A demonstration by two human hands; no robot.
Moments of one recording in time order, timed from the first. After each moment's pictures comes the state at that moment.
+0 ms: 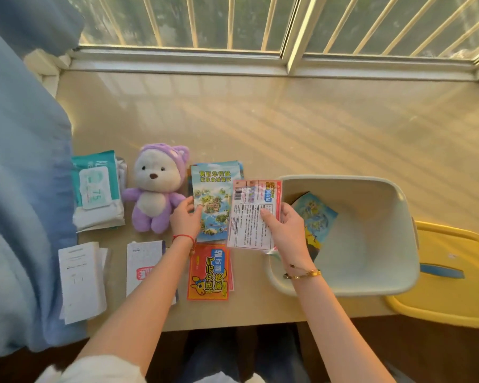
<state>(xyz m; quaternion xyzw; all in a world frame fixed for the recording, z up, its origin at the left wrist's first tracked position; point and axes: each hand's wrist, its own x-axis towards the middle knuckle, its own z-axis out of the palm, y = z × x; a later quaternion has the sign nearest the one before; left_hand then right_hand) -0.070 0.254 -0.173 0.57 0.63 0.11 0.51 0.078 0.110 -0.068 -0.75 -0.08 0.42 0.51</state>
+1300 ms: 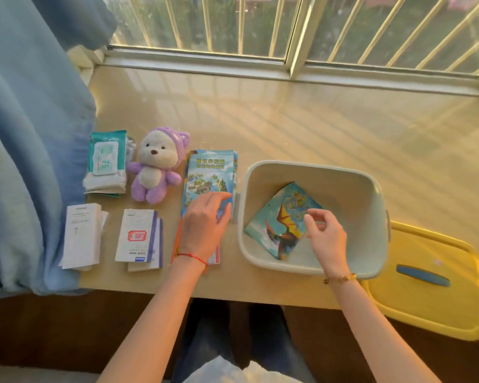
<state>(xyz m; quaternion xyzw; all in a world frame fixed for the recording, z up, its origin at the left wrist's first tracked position) -0.042 0.124 -0.059 0.84 0.43 0.23 0.23 0.162 -0.017 -0.057 -0.86 -0.20 0.28 0.38</state>
